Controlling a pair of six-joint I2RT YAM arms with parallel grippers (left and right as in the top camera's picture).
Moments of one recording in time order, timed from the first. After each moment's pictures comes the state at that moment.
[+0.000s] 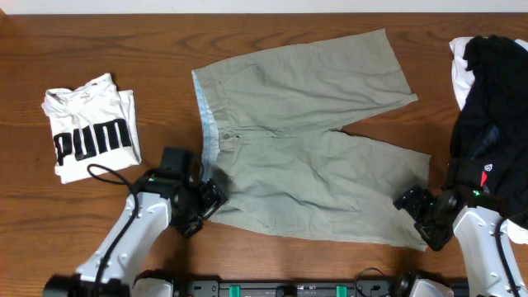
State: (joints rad) left arm -0.16 1.31 0.58 -0.74 0.33 -0.88; right arm -0.32 1.19 0.56 -0.87 -0.11 0.59
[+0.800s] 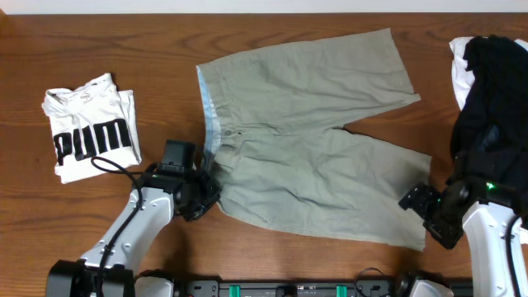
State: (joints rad) left arm -0.16 1.35 0.58 -0.57 0.33 -0.88; right arm -0.31 1.15 0.71 -1.09 -0.10 0.49
